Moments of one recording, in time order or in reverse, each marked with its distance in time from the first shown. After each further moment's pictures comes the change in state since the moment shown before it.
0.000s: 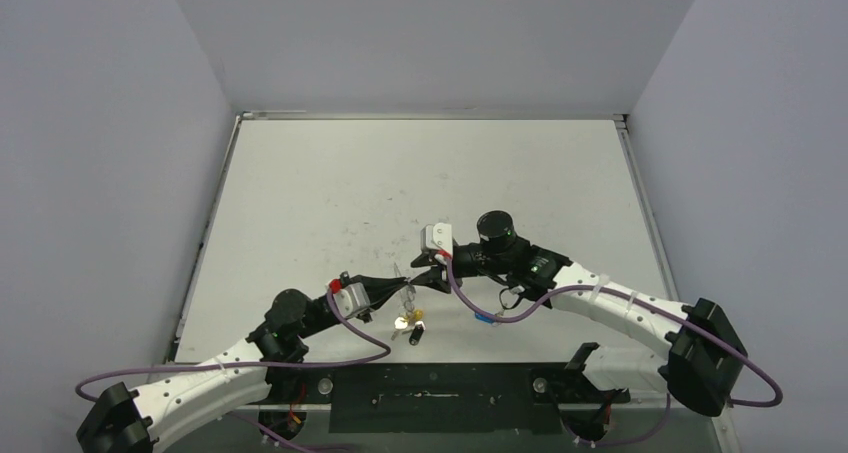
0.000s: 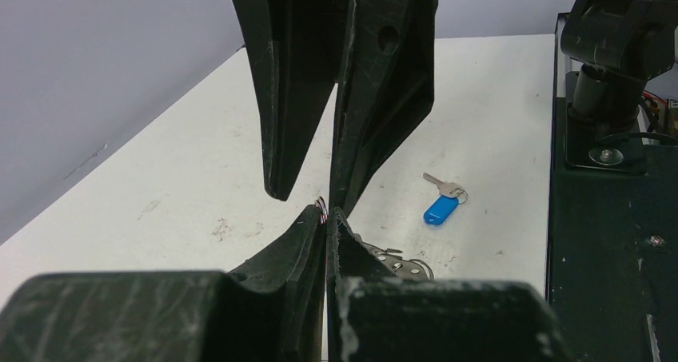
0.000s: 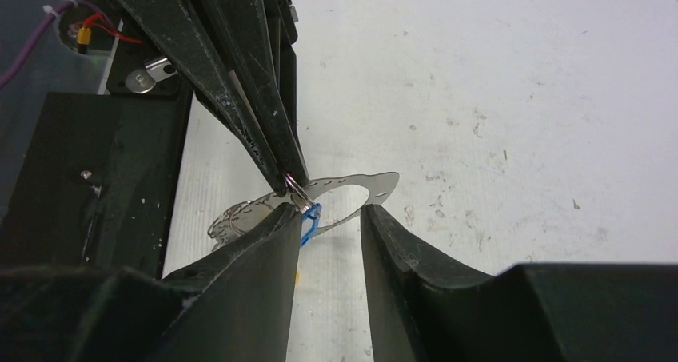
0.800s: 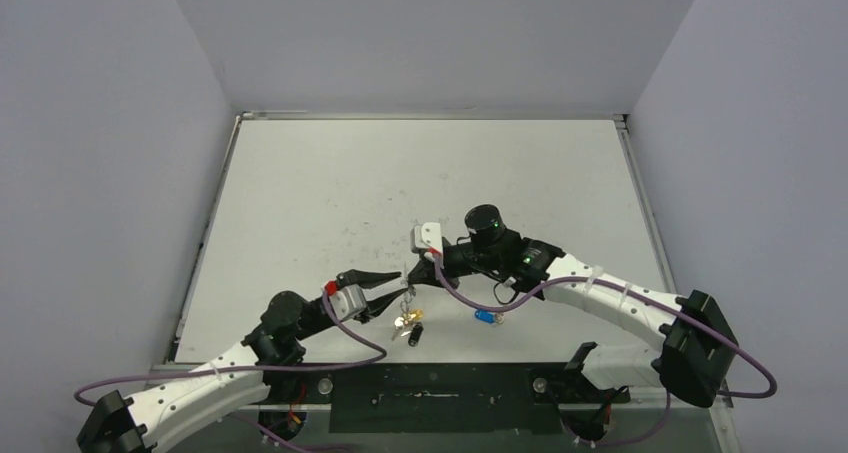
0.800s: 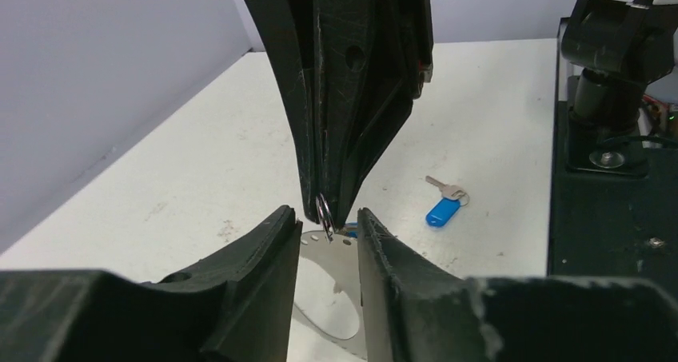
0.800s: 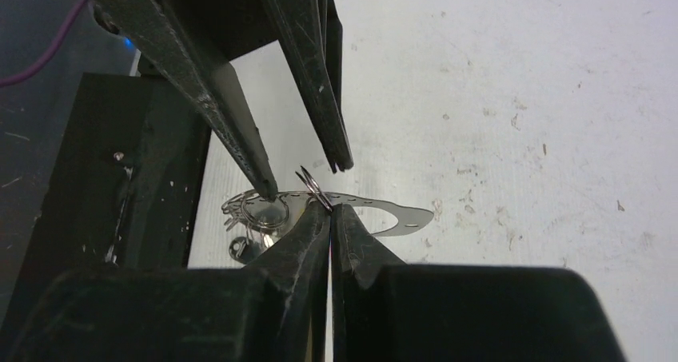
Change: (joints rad) left arm 0.000 -0.039 0.000 -0.030 -0.004 0.005; right arm 0.003 0.071 0.059 -0.061 -0.068 0.003
